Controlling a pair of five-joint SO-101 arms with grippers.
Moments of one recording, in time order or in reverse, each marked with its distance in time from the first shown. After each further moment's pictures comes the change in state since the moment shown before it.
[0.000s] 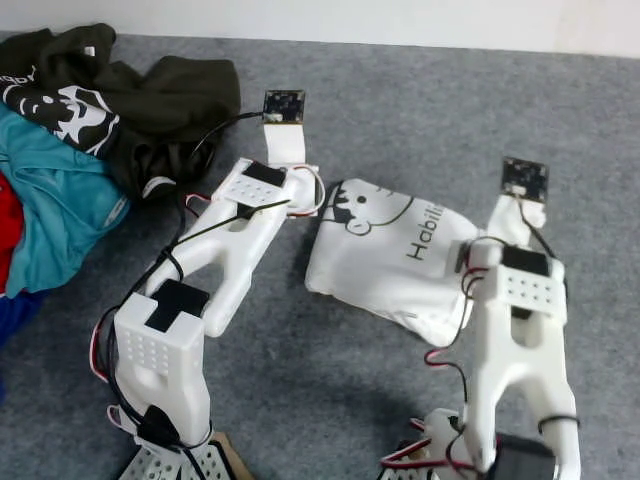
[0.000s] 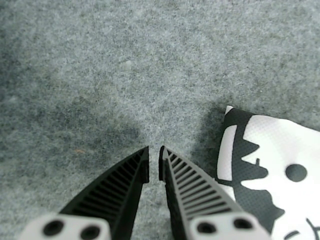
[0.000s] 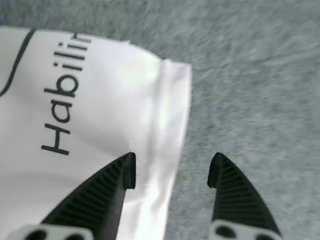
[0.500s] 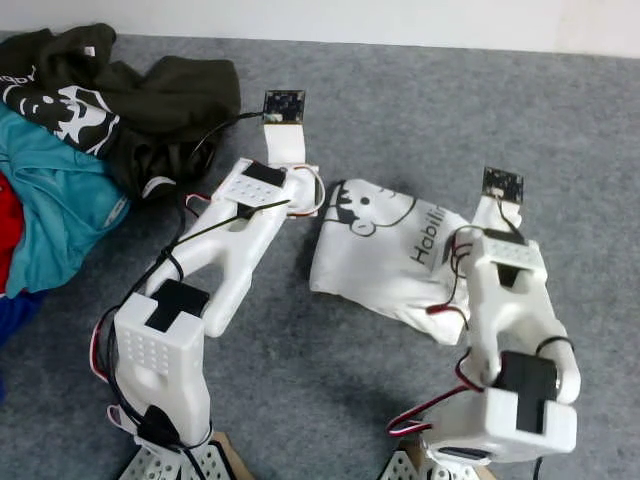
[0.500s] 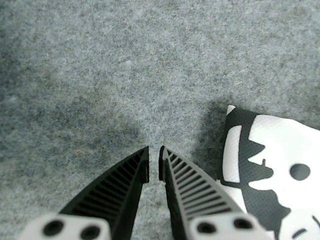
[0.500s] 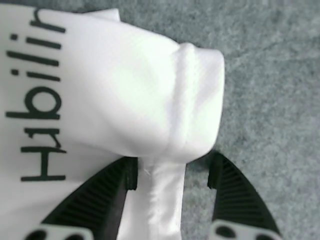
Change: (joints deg) left arm 0.0 0.0 0.0 0.0 0.0; right arm -1.2 24.7 -7.1 -7.5 -3.3
